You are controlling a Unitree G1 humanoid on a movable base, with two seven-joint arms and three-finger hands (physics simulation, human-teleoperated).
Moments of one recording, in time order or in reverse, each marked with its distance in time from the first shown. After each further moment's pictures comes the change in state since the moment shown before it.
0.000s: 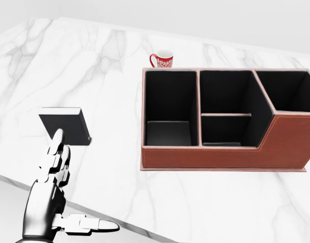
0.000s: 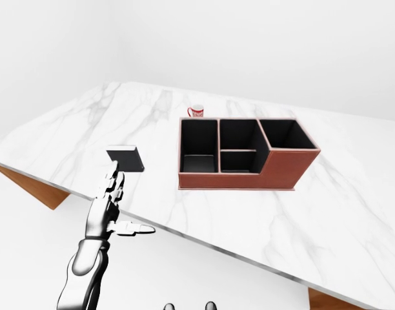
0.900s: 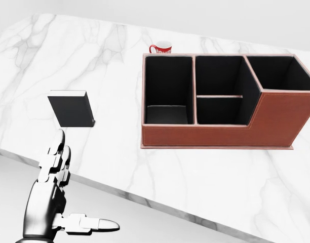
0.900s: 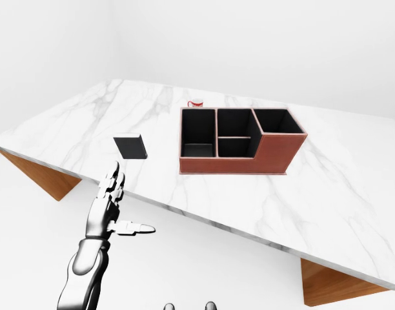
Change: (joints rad) left arm -0.004 0.000 0.001 0.008 -0.004 0.000 0.000; right arm -0.001 -0.002 -0.001 -0.002 0.004 0.000 -0.008
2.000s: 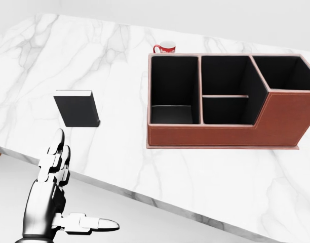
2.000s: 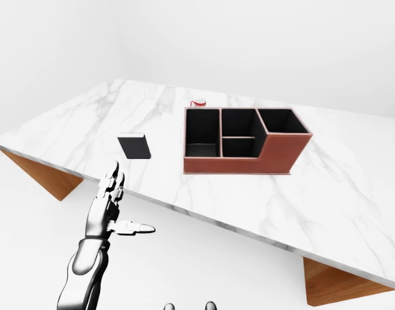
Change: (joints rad) left arm -0.001 0.001 0.001 -0.002 -0.001 0.000 0.001; right arm -0.001 0.003 0.002 -0.003 -0.001 0.000 0.002
